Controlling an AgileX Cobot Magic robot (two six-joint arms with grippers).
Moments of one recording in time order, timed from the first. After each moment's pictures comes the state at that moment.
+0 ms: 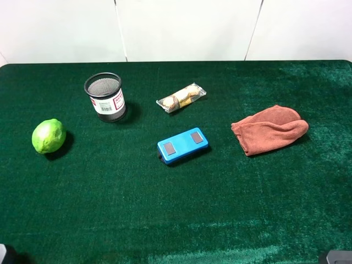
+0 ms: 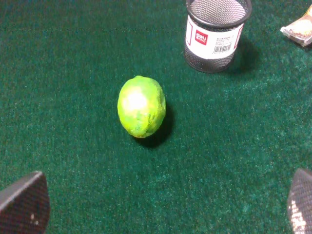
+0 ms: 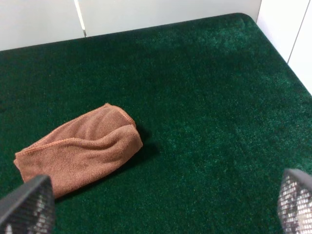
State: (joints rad) left arm -0.04 -0.01 -0.50 -0.03 1.06 0.09; right arm 0.01 -0.01 -0.50 -0.09 1.03 0.10
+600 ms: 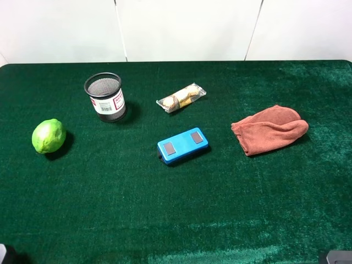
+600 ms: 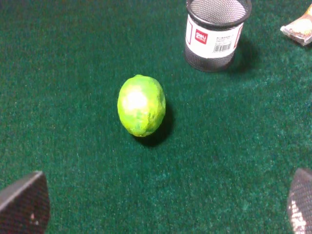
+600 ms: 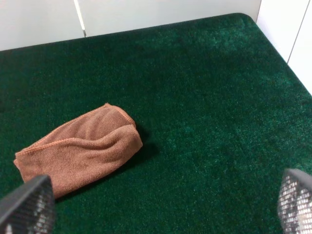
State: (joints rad) left arm -0.04 -0.01 -0.51 -0.03 1.07 0.09; right arm 0.01 -0.01 -0.50 -0.09 1.03 0.10
